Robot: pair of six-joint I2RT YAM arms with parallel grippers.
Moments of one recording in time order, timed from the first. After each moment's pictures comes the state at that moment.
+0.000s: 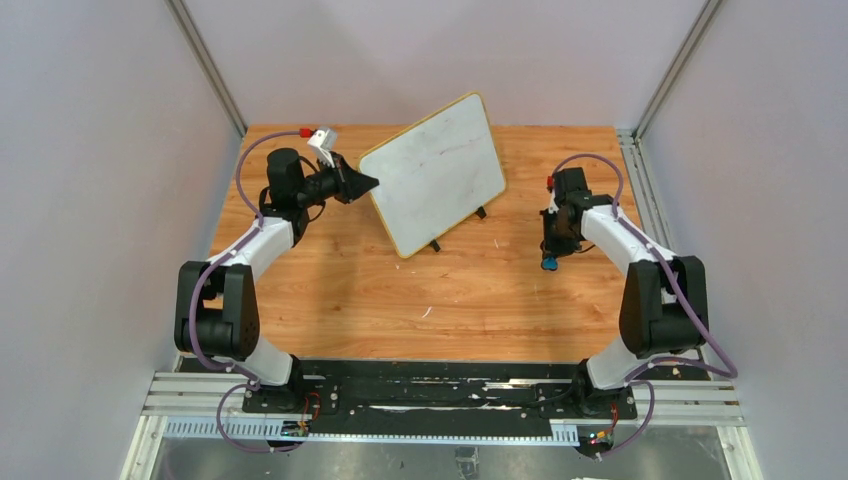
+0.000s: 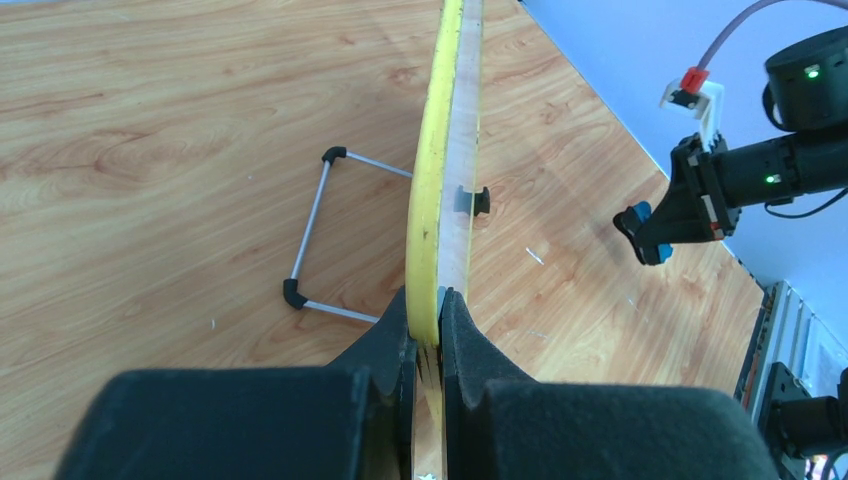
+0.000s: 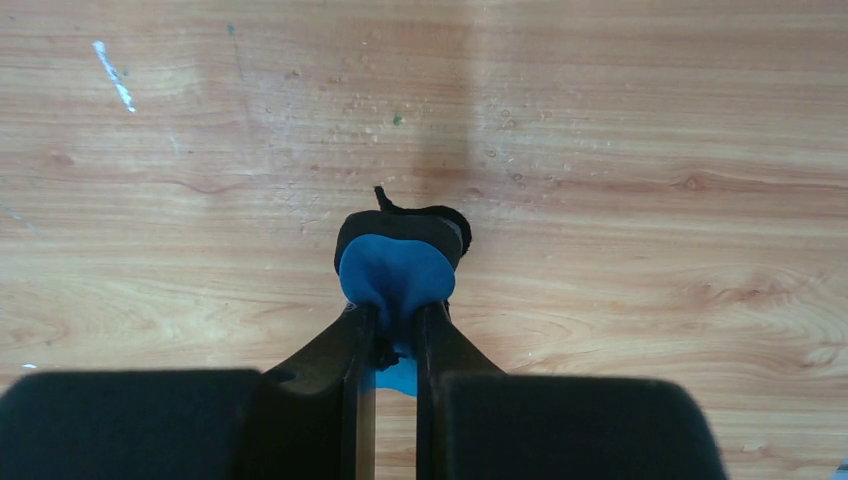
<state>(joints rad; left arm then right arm) -0.07 1.53 0.94 0.38 0.75 -0.31 0.14 1.60 1.07 -0.69 0.03 0.13</state>
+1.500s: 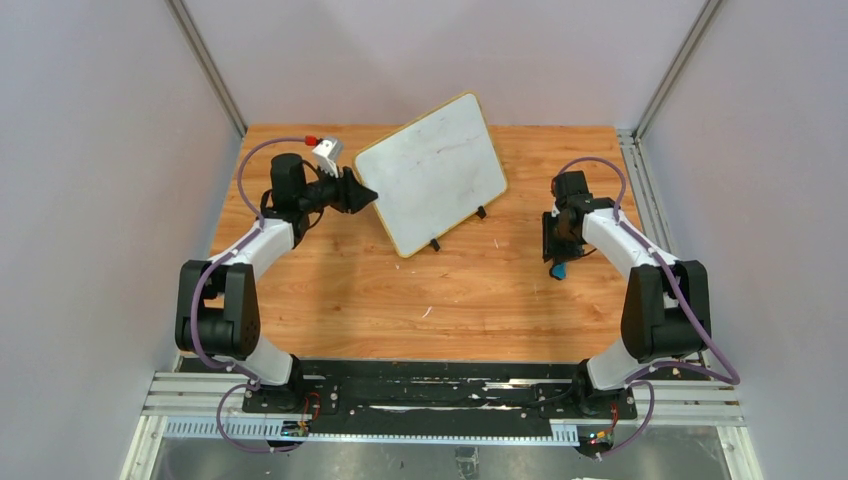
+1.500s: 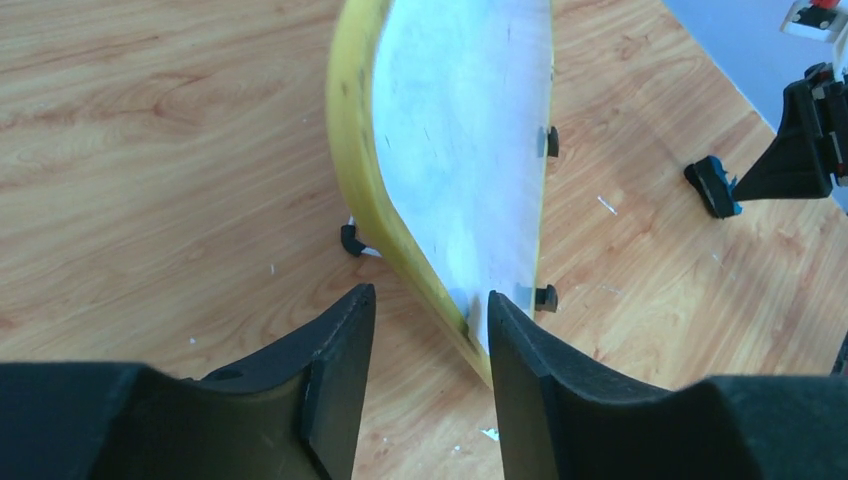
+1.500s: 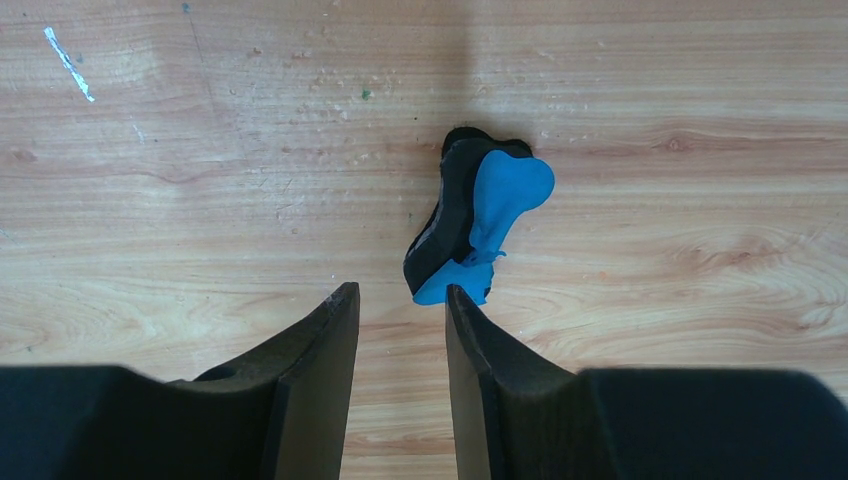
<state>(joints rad) -0.07 1.53 0.92 0.28 0.71 -0.13 0.14 1.55 1.05 -0.70 0.07 0.17</state>
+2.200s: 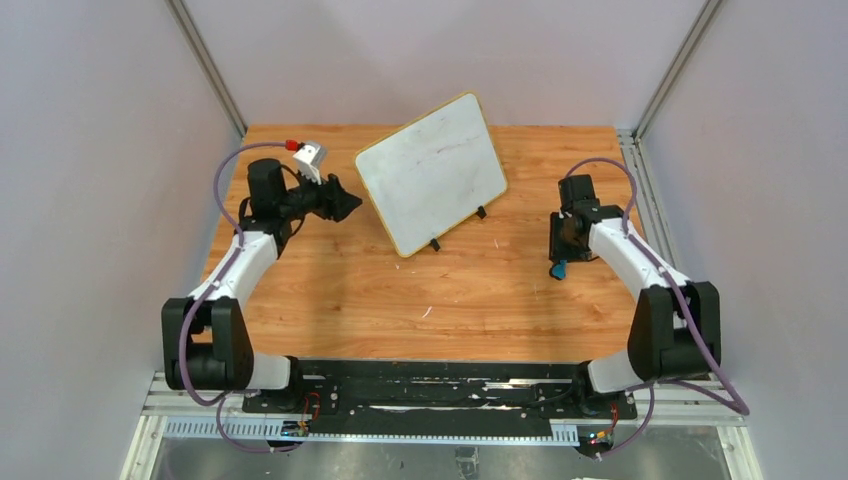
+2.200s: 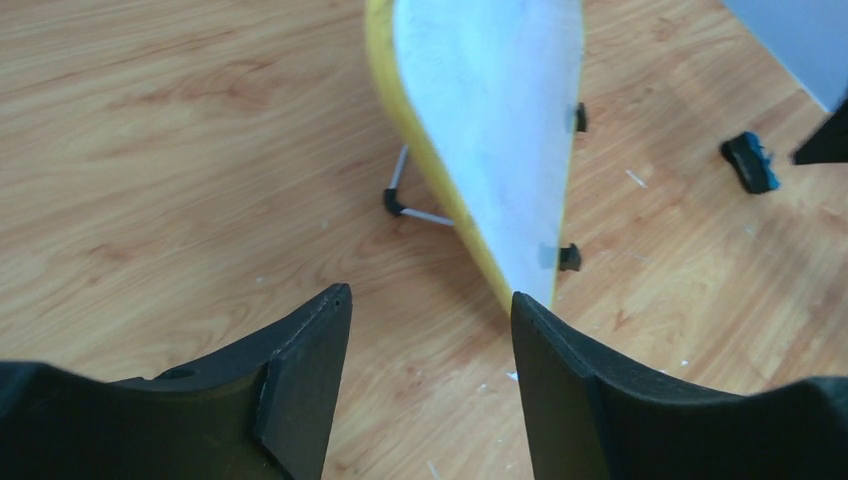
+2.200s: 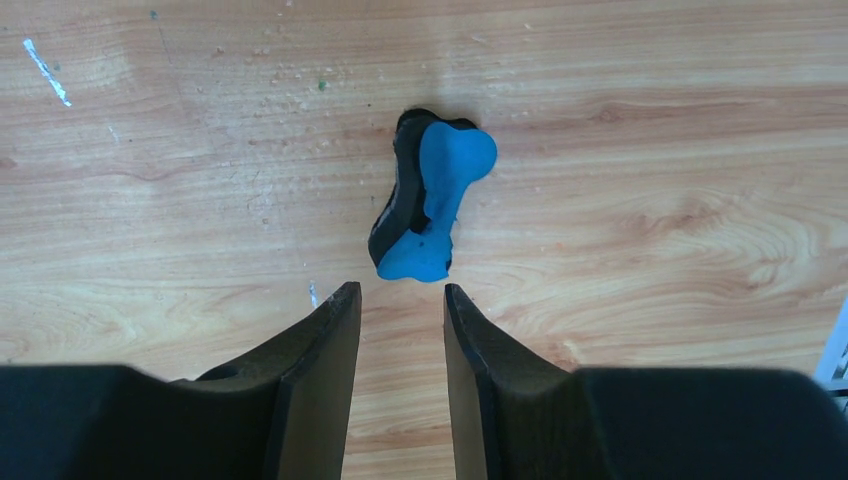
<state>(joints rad) 0.00 1.37 0.89 0.11 0.73 -0.02 0.14 1.48 1.01 -0.70 0.14 0.19</state>
